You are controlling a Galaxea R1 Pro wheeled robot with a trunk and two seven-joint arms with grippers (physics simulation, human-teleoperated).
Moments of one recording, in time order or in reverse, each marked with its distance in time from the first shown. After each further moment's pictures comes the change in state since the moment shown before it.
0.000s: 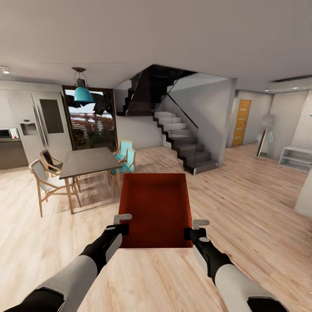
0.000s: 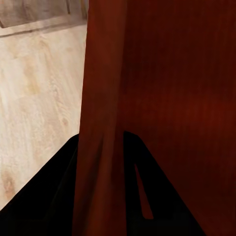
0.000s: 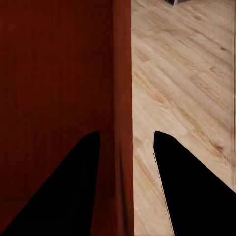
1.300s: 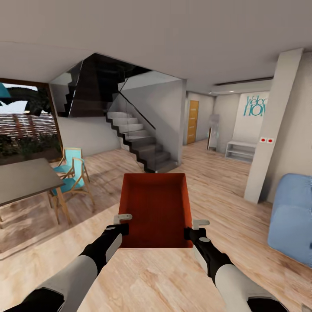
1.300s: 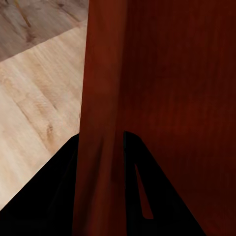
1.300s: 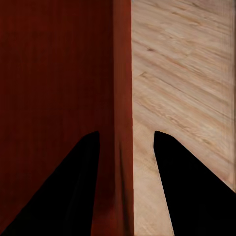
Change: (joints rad) left arm 0.000 0.000 0.000 0.000 -0.001 0.000 0.000; right arm 0.000 0.000 0.000 0.000 0.000 0.000 0.000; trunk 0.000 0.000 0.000
